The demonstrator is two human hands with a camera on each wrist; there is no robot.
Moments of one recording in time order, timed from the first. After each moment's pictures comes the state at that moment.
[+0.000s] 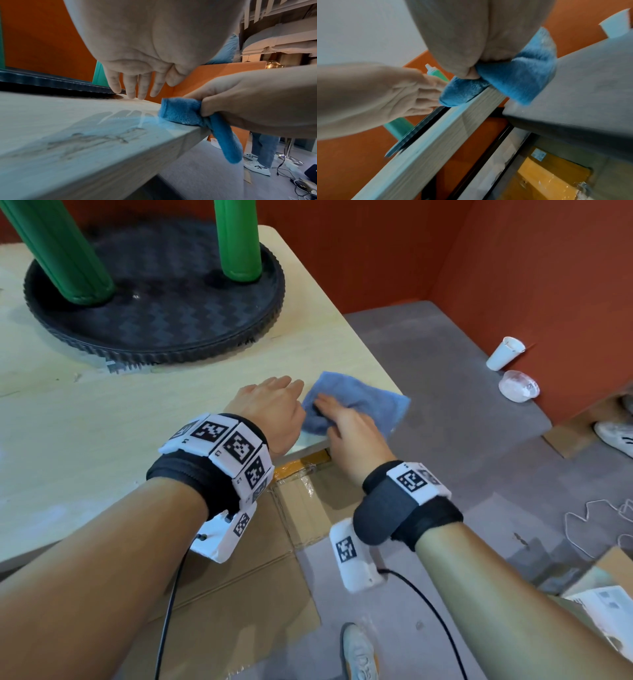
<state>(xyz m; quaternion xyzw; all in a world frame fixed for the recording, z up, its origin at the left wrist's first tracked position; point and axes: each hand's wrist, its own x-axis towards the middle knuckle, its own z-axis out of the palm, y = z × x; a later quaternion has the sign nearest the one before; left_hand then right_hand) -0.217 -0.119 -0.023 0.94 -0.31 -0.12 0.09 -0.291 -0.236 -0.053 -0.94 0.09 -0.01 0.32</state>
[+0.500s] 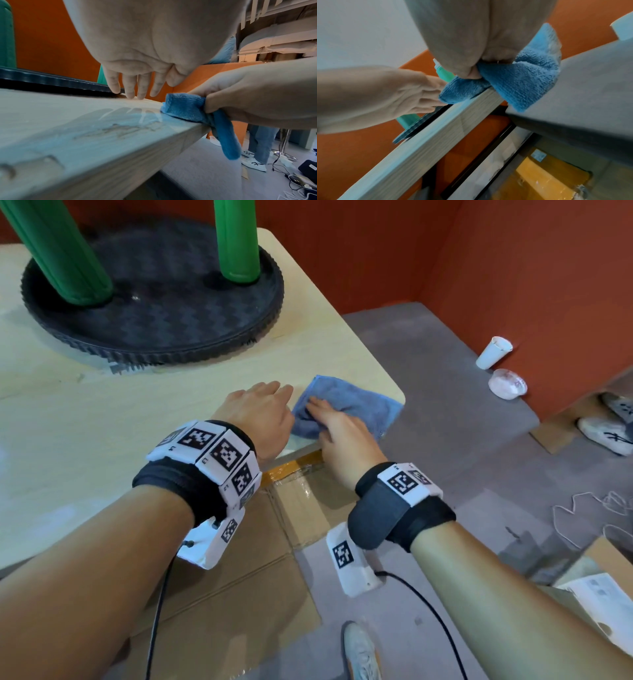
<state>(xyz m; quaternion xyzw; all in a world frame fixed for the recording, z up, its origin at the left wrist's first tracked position) -0.217 -0.095 -0.026 0.94 -0.32 -0.11 0.08 -0.294 -0.214 -0.051 -0.95 0.09 0.01 0.29</state>
